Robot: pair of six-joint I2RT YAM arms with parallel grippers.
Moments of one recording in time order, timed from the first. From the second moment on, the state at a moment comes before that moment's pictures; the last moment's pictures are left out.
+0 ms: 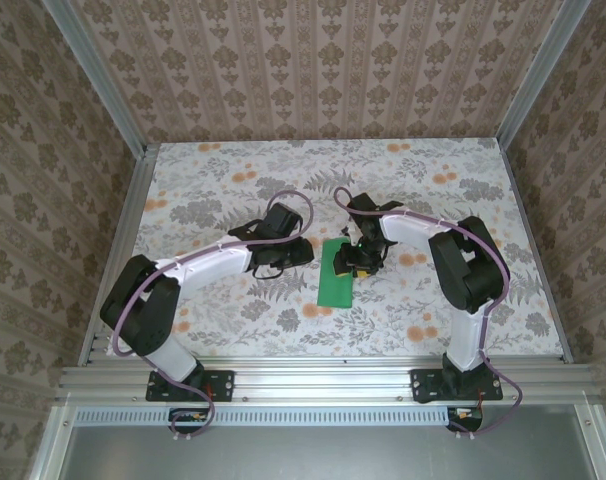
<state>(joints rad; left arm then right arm) -0.75 1.60 1.01 -0.37 0.12 -0.79 0.45 1.92 1.23 -0.77 -0.38 0.37</state>
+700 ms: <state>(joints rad) -0.75 1.62 1.02 -0.37 0.13 -0.79 0.45 1.95 1.26 -0.82 -0.38 0.36</state>
